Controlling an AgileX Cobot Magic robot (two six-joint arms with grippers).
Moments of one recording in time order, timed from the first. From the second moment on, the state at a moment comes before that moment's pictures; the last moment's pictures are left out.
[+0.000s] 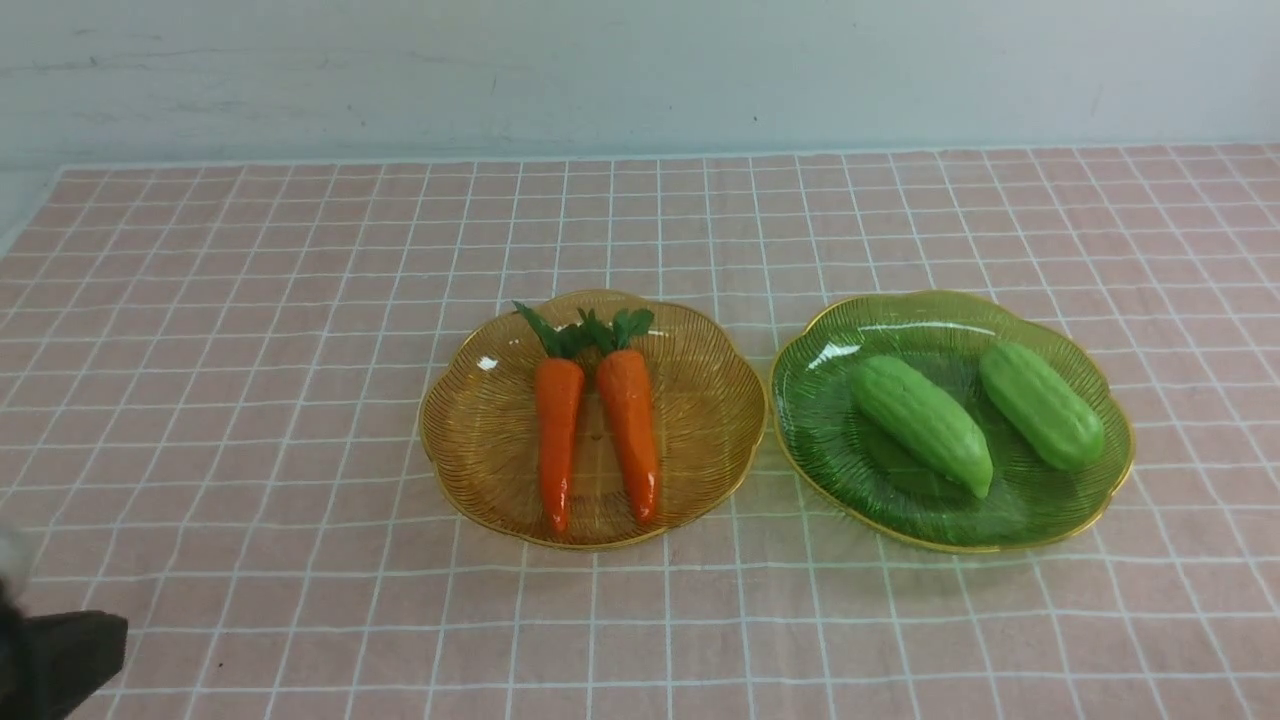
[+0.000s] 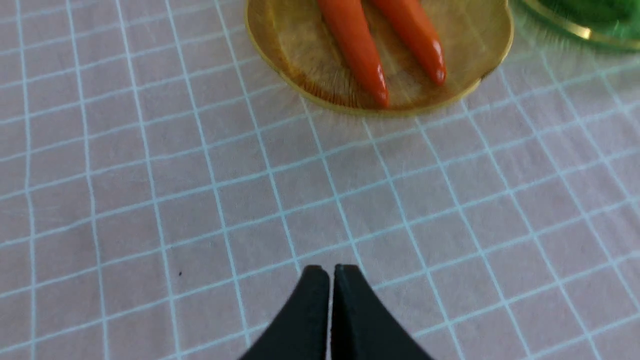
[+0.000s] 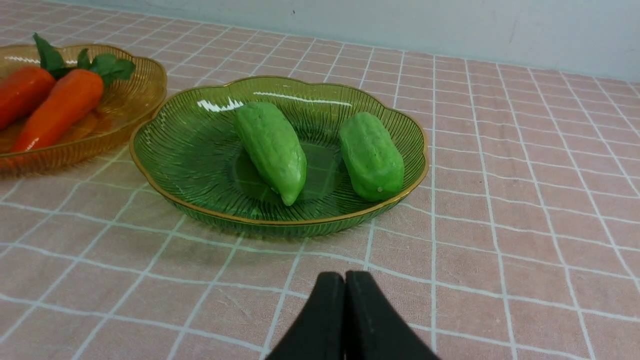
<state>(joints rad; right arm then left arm) 0.11 -0.01 0.03 0.18 0.40 -0.22 -0.33 0.46 -0.60 -0.07 0.84 -0.08</state>
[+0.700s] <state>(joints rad) 0.11 -0.01 0.03 0.18 0.40 -0.22 -0.32 0.07 -0.05 0.06 0.43 -0.18</state>
